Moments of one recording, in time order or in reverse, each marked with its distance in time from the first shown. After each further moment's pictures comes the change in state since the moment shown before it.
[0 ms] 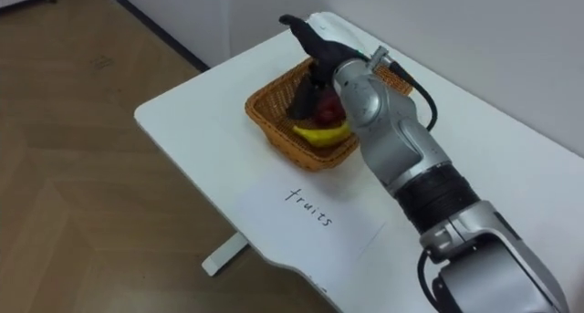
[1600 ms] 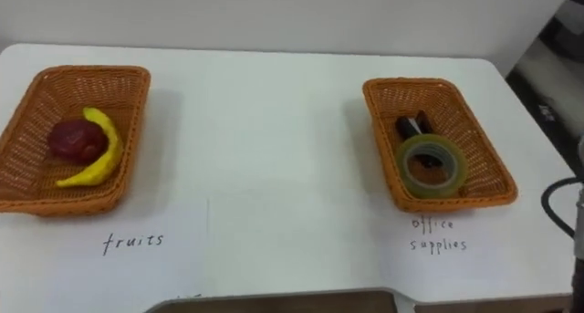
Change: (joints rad) left arm -0.067 -0.023 0.064 -0.002 -0.049 -0.131 0.040; right arm 0.512 -0.193 -0.855 -0.584 0.383 -0.106 -0.540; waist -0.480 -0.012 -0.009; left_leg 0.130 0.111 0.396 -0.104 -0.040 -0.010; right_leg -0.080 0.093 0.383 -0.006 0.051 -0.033
